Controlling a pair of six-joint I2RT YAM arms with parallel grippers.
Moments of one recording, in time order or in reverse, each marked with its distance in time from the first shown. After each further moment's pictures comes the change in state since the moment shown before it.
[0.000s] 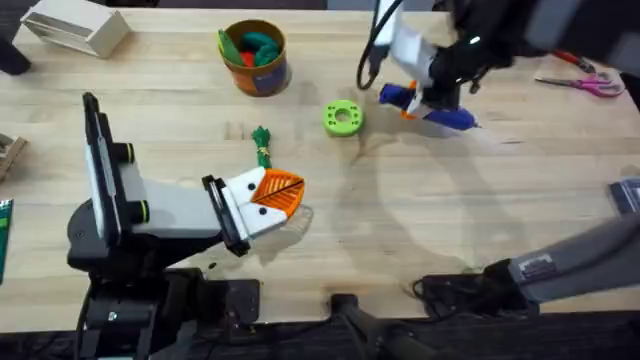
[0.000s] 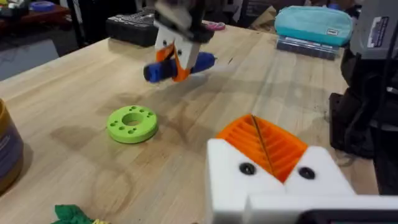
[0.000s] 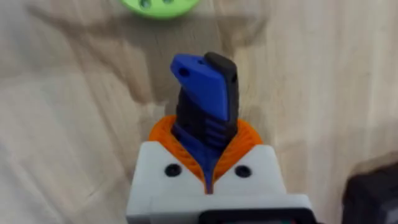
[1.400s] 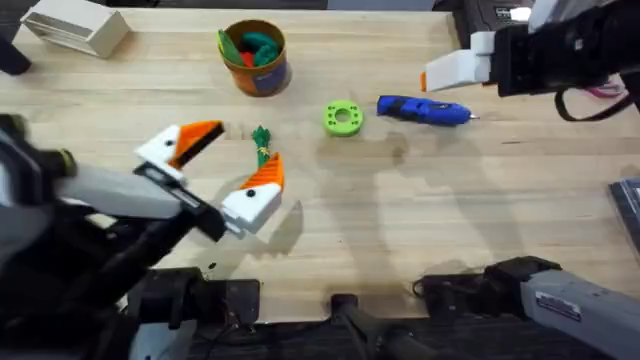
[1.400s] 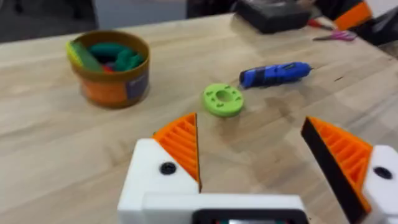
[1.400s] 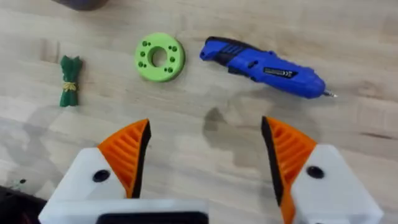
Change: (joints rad) left arm 0.029 0.056 0.358 -0.444 -0.499 -0.059; right arm 0.000 -0.540 0.018 -0.288 -0.056 1.287
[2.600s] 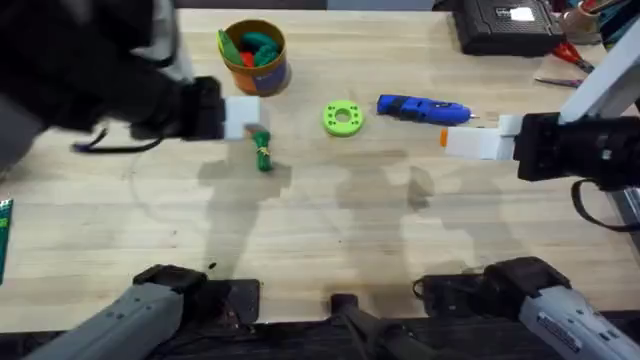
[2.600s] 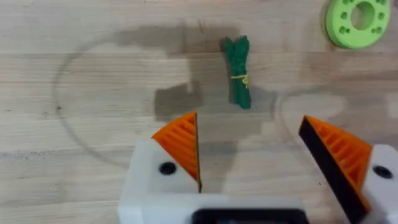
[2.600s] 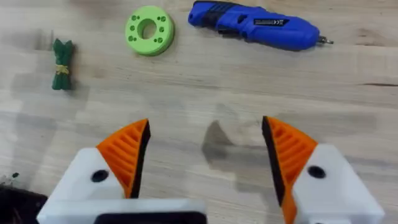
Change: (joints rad) left arm -0.222 1.065 0.735 -0.571 -0.586 -0.199; right arm -0.039 -0.418 -0.331 0.012 0.000 0.054
